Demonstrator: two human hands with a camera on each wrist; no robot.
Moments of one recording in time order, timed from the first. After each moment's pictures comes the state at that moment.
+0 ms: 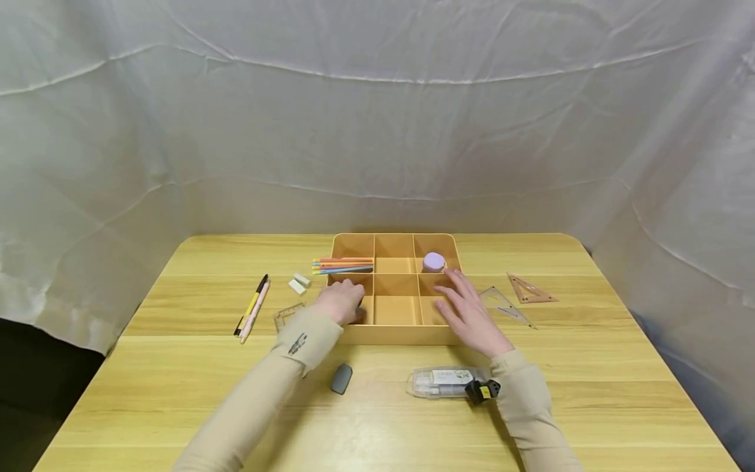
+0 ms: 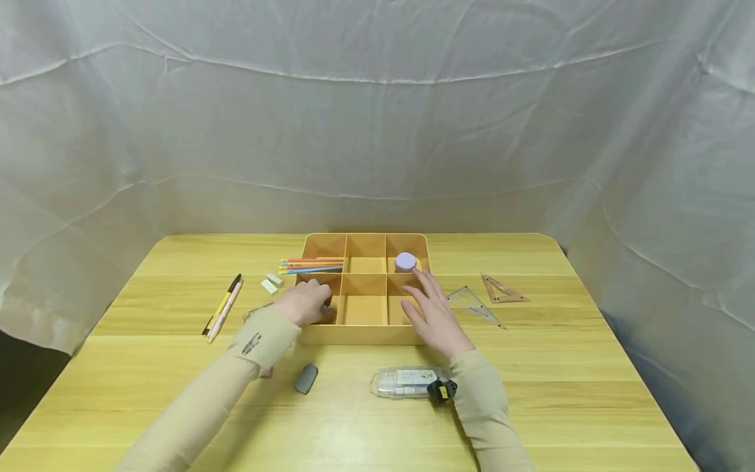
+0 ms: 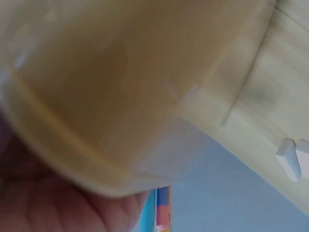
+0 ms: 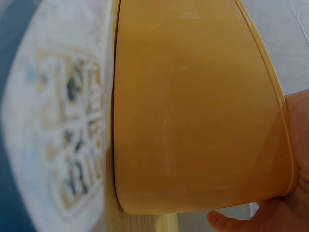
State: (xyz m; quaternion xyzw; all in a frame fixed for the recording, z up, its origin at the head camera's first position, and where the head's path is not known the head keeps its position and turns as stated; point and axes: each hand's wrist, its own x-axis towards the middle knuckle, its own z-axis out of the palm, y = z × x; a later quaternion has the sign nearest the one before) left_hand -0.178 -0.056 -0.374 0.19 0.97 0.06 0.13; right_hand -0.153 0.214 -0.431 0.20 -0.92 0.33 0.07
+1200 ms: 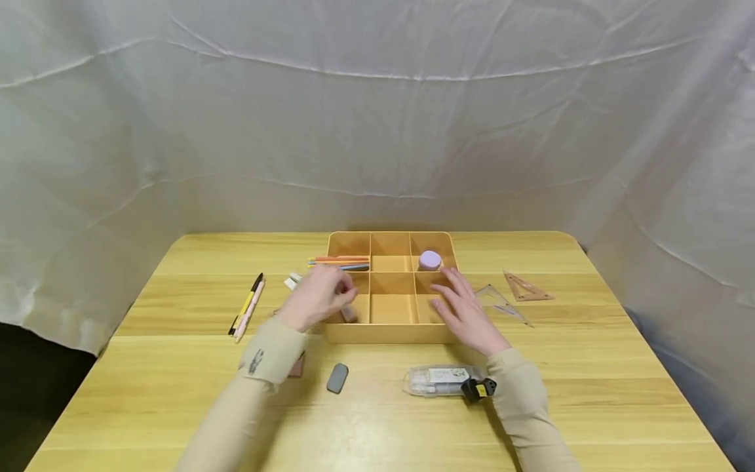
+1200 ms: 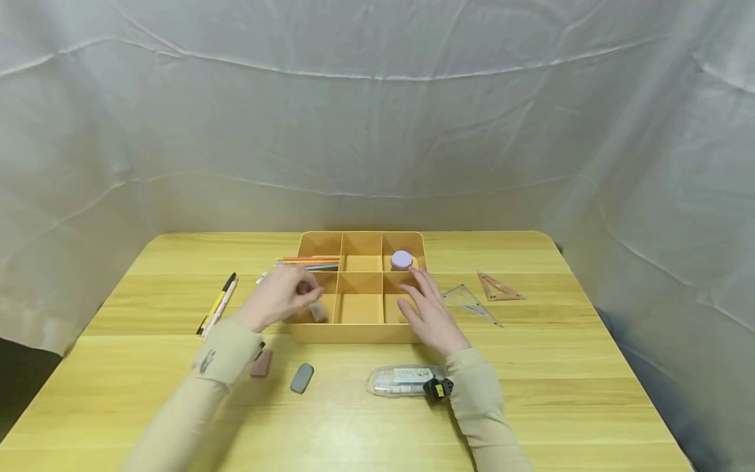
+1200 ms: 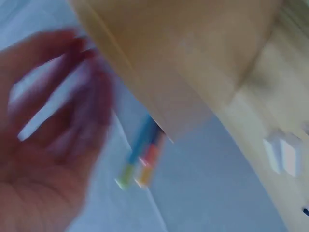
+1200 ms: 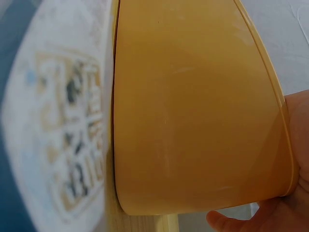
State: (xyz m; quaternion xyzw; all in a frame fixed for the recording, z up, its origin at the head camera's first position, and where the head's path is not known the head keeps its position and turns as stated) left_hand -0.171 -0.091 -0.363 0.26 0.94 0.22 -0.03; right_hand -0.151 0.212 -0.430 0.20 -0.92 0.33 0.07
